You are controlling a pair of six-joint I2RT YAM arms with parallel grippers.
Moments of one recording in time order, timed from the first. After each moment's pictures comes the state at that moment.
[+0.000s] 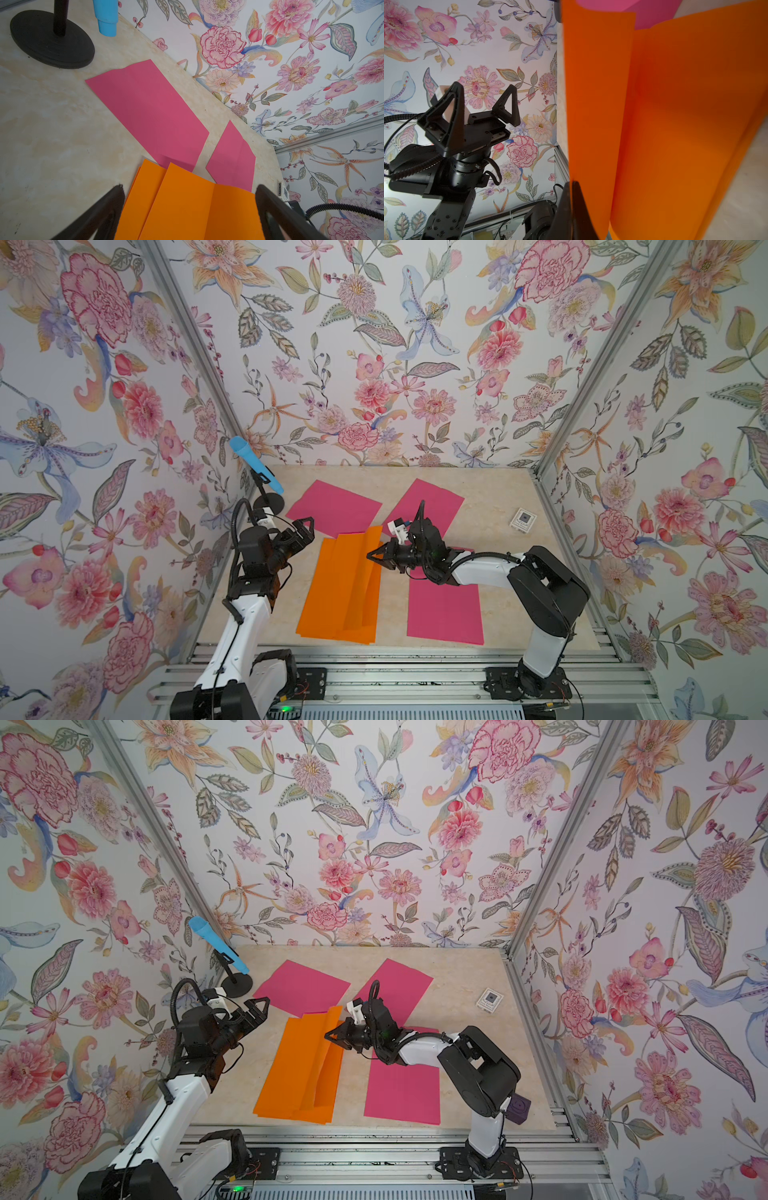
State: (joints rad) left arm 0.11 0.99 0.56 0.03 0.35 -0.64; right arm 0.79 1.84 0.95 0.47 -0.56 1.24
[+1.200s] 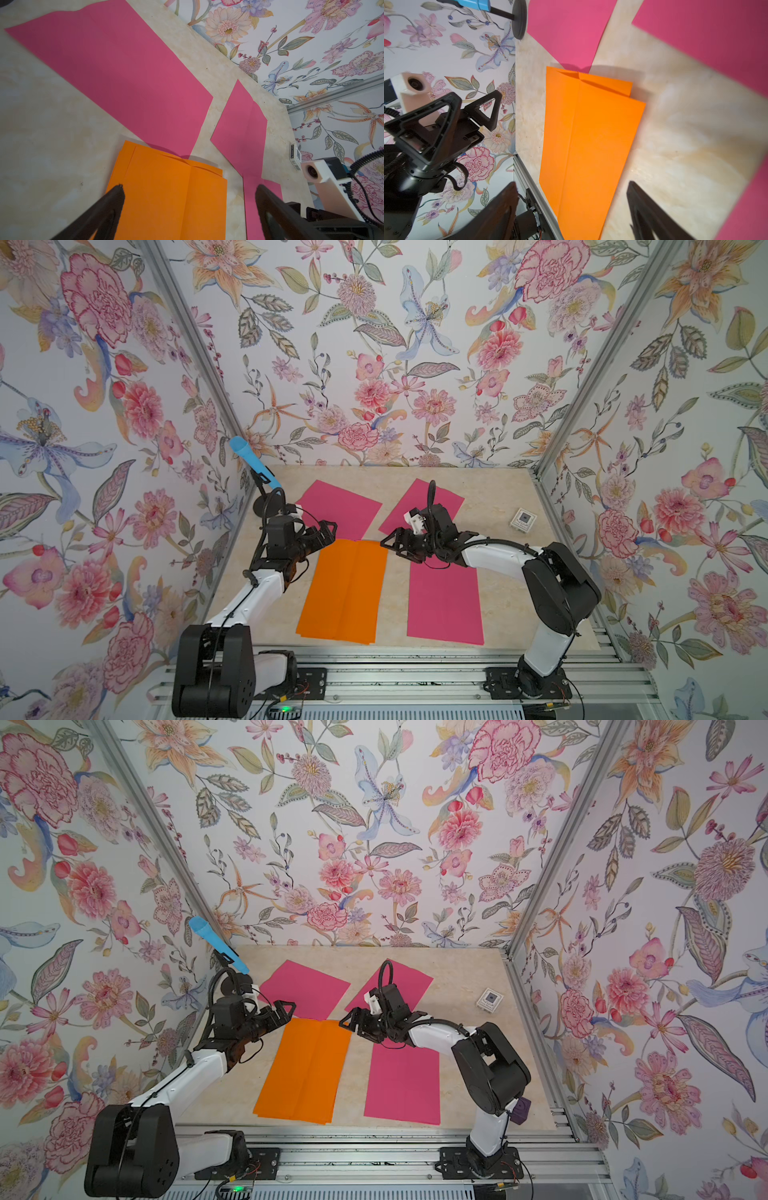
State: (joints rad) left arm -0.07 1.30 0.70 0.05 0.34 -0.54; right arm 0.61 1.76 1.09 0.00 -0.53 0.87
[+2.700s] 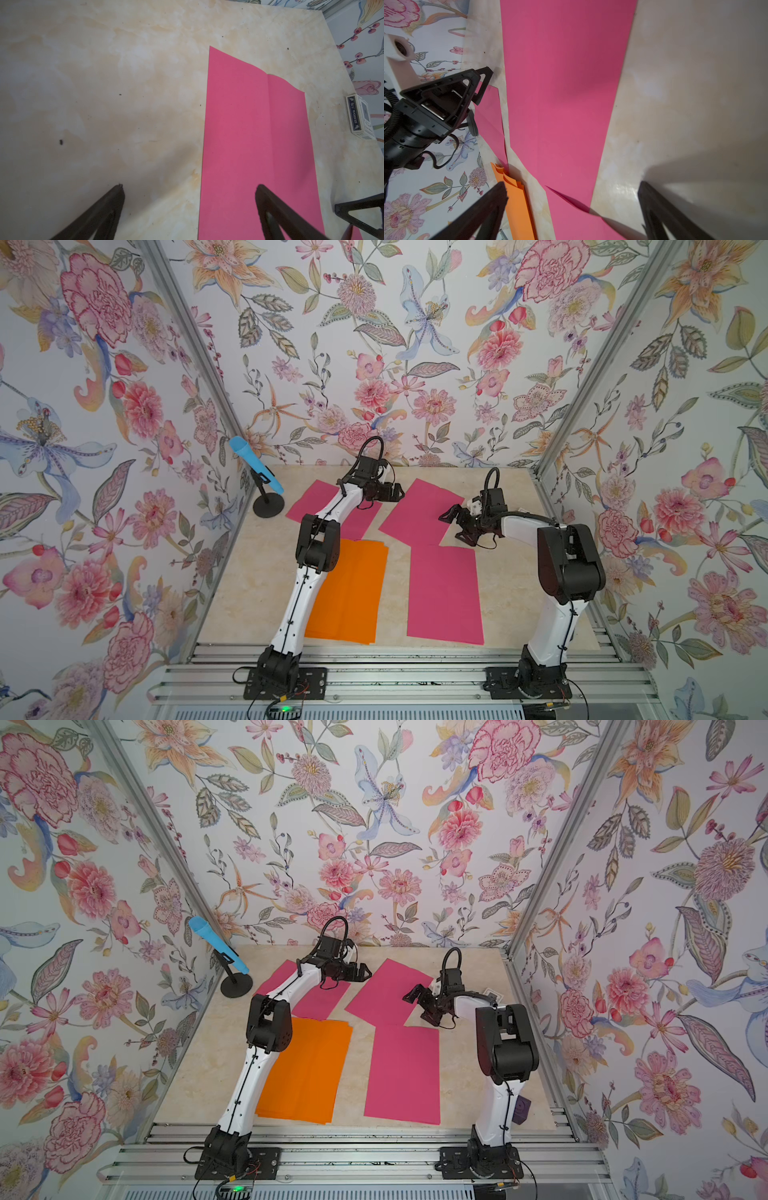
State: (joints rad) left arm -0.35 2.70 2.42 -0.56 0.43 -0.20; right arm 0.16 1.97 1.21 -0.20 -0.56 0.75
